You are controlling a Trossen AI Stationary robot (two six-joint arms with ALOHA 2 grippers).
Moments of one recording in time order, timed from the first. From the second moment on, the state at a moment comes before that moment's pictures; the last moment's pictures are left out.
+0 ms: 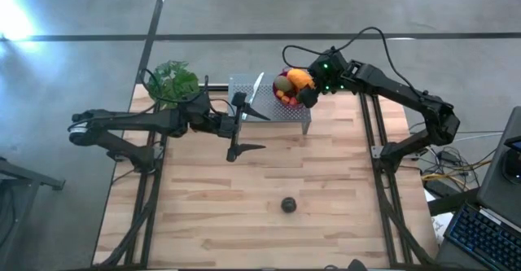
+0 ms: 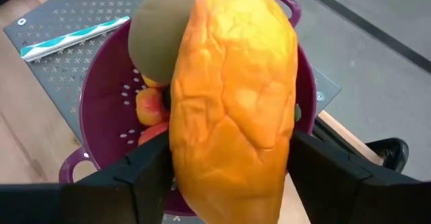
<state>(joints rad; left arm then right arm) 0.08 1.27 1.11 0.23 0.26 0.49 -0.60 1.43 1.33 -0.73 0.03 0.17</state>
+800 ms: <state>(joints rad) 0.08 1.27 1.11 0.23 0.26 0.47 -0.60 1.42 1.35 -0.73 0.02 0.13</state>
